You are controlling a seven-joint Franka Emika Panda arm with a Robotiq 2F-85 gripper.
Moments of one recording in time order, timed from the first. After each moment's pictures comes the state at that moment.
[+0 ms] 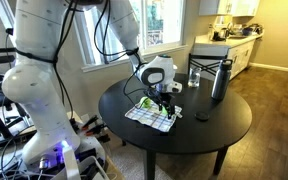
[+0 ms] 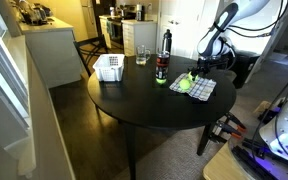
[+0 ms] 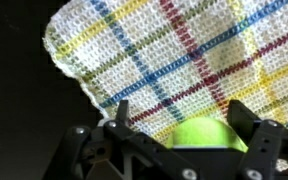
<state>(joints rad) -0.24 0.42 -0.08 -2.31 0.05 2.77 -0.10</state>
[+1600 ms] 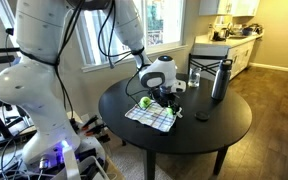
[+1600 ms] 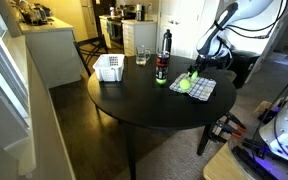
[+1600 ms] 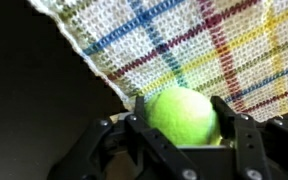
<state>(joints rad) -0.49 0.46 0.17 -2.29 0.22 2.96 -0.32</state>
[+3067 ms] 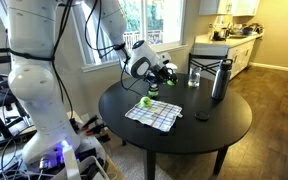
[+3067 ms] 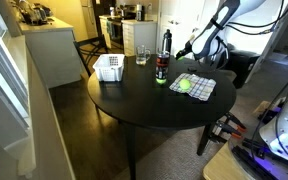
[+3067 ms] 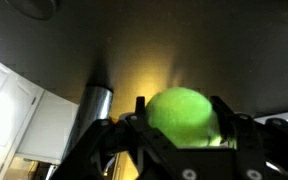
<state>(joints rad) -0.06 0.32 -0.07 -2.41 0.07 3.47 -0.22</state>
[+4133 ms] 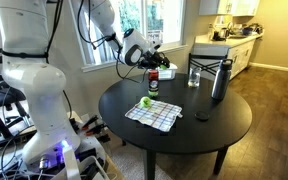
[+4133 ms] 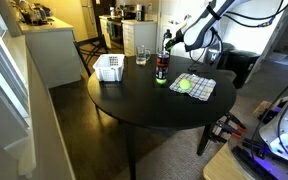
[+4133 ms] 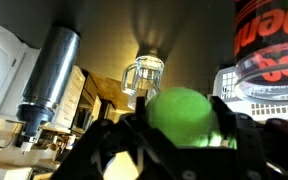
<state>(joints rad) 0.35 0.23 -0.32 -2.39 0.17 3.47 -0.23</state>
